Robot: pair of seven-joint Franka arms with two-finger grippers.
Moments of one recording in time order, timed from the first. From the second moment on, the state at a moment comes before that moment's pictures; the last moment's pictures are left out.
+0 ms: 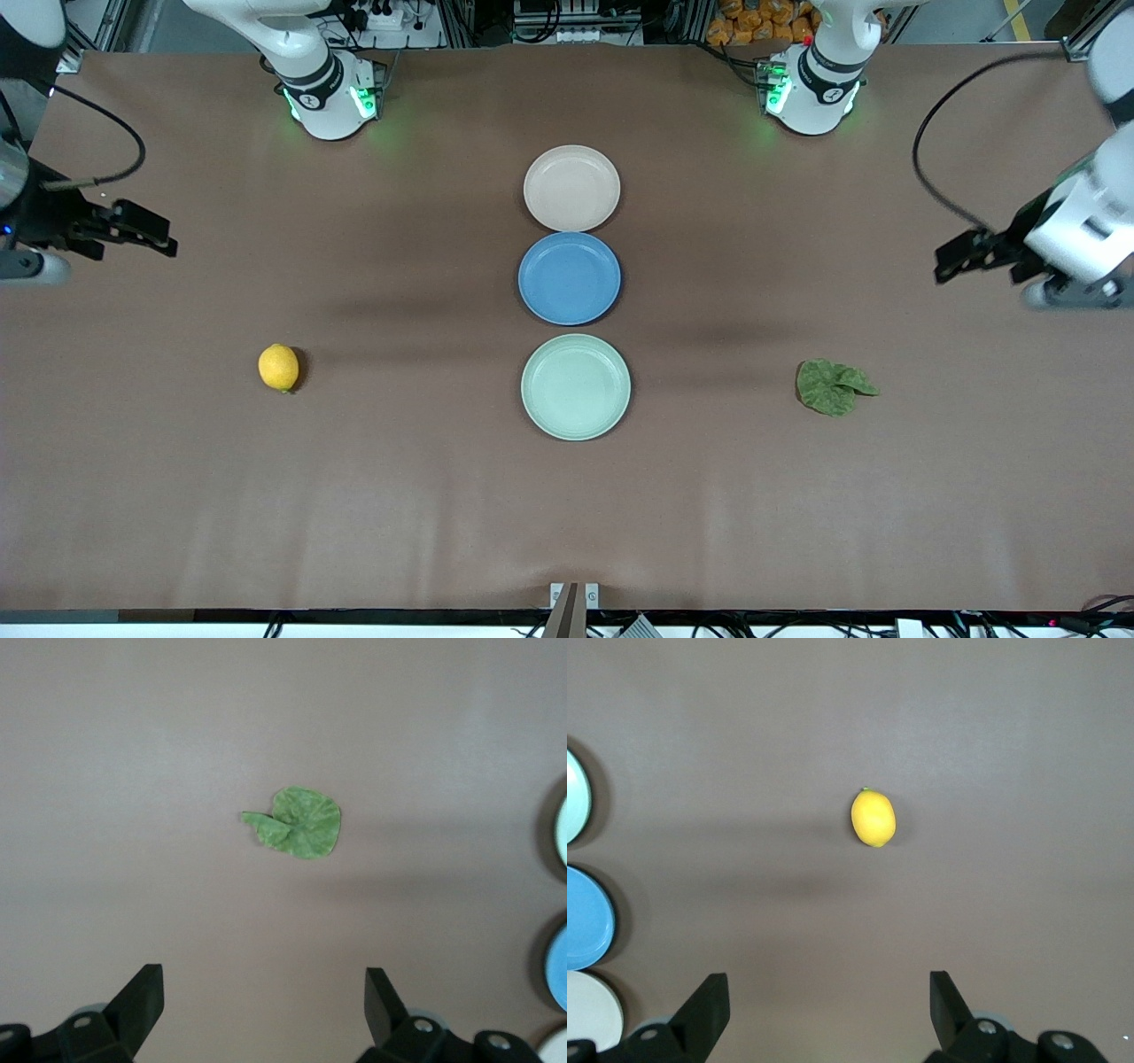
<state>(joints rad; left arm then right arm) 0.07 0.08 -0.14 -1.67 0.01 1.74 -0.06 0.02 0.05 -0.03 -1.58 0.04 1.56 -0.02</state>
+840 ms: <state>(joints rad) 0.06 0.34 -0.14 -1.86 0.12 2.16 -0.06 0.05 0.14 -0.03 -2.01 0.04 2.05 -0.02</state>
